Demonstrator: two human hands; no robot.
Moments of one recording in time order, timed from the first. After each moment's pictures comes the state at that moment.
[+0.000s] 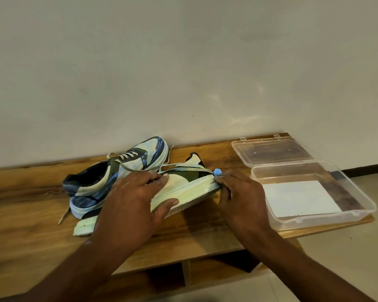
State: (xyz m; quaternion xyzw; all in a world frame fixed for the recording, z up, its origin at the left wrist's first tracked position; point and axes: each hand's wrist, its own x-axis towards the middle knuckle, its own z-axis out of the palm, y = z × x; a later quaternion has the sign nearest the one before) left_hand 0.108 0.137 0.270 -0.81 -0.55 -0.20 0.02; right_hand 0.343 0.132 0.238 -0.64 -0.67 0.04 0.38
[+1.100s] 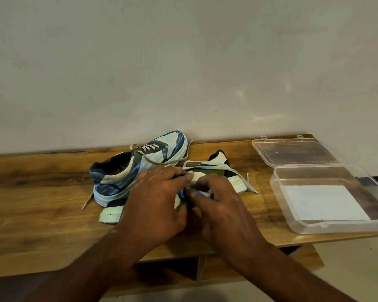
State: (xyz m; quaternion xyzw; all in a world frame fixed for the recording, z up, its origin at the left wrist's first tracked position) left_hand 0.105 0.129 0.273 -0.81 -0.54 -0.21 -0.03; right_hand 0.283 0.106 0.251 -0.47 -0.83 0.03 0.31
